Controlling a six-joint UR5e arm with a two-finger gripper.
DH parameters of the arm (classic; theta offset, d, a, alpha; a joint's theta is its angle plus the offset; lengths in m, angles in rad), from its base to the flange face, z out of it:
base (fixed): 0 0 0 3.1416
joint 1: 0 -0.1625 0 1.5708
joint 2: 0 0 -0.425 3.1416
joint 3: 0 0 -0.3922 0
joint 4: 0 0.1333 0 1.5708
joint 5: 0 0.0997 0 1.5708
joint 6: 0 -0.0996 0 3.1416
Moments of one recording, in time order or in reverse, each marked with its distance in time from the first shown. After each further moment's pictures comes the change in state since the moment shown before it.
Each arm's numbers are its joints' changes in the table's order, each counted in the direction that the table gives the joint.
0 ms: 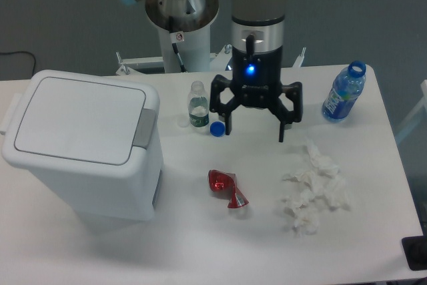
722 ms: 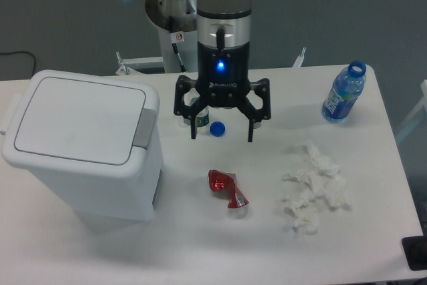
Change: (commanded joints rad) arm 0.089 -0.026 -0.015 -0.003 -0.012 0.137
